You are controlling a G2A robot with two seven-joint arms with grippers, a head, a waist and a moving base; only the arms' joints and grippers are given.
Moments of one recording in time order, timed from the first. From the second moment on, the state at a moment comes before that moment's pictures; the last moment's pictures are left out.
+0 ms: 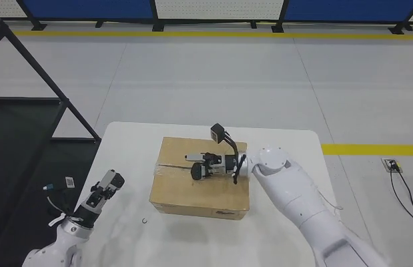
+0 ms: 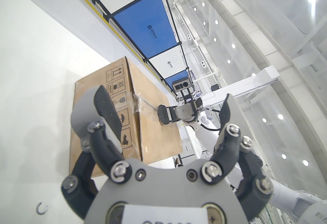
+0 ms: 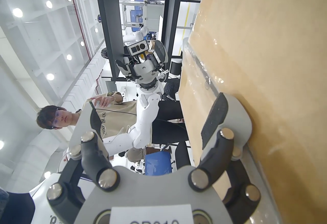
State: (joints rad) left arm 1.39 -1.13 -1.71 -1.67 -0.15 -0.45 -0.45; right arm -0.31 -1.50 0.84 -0.62 0.49 -0.32 1.21
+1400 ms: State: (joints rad) left arm 1.30 -1.13 -1.63 -1.66 -0.10 -0.38 -0.46; right arm -0.81 -1.25 1.36 -1.28 0.23 -0.11 1.09
